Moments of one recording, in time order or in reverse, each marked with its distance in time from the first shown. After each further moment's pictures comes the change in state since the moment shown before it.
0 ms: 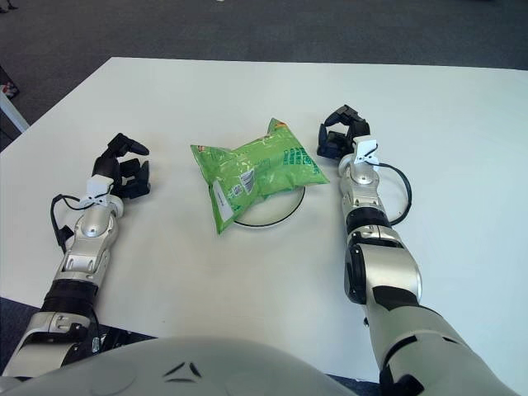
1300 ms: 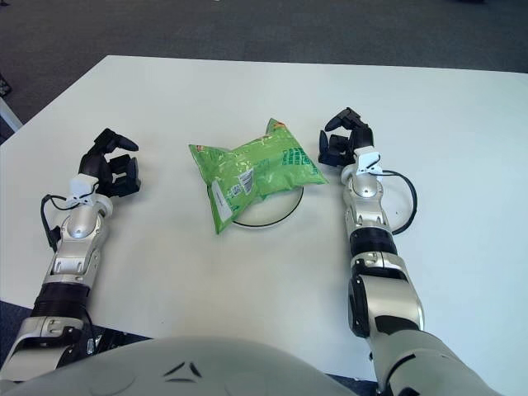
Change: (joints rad) left arm 0.035 0.031 0.065 -0.072 -0.068 -0.013 -0.072; right arm 0.253 0.016 0.033 -0.439 -0.025 0.080 -0.017
